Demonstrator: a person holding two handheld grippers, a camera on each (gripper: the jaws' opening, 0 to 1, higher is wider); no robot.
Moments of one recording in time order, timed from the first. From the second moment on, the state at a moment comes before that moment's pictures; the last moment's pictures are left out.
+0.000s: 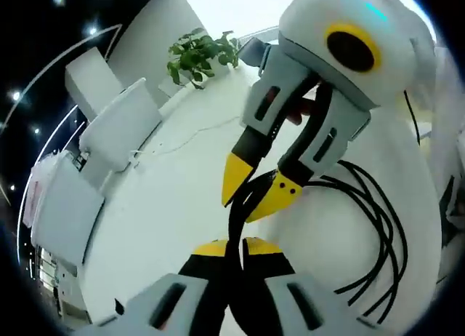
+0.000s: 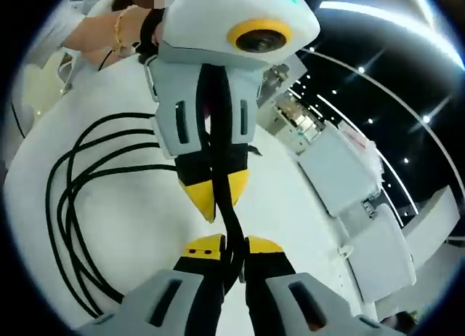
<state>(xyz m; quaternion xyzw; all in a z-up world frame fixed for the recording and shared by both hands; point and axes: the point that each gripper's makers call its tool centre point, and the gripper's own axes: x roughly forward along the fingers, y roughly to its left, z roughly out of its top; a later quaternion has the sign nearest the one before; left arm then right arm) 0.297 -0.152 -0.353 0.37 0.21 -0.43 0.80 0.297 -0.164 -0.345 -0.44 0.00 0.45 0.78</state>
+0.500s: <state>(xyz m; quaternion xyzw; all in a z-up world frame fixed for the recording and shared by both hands) 0.302 -0.146 -0.362 0.38 0.15 -0.39 0.83 0.294 -0.153 -0.339 -0.33 0.00 0.48 0.81</state>
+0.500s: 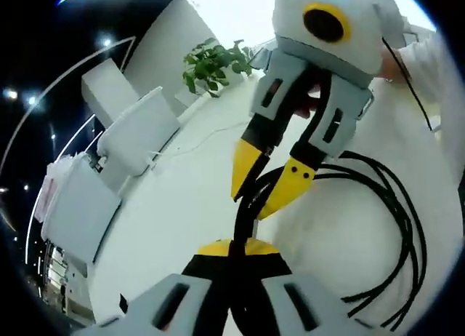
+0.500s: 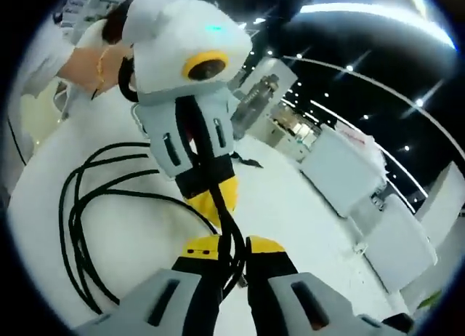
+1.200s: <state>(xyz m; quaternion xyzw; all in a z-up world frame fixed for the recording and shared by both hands) 0.269 -0.069 -0.349 0.25 0.13 -0.36 0.89 0.368 -0.151 -0.301 -0.08 0.00 0.46 0.88</state>
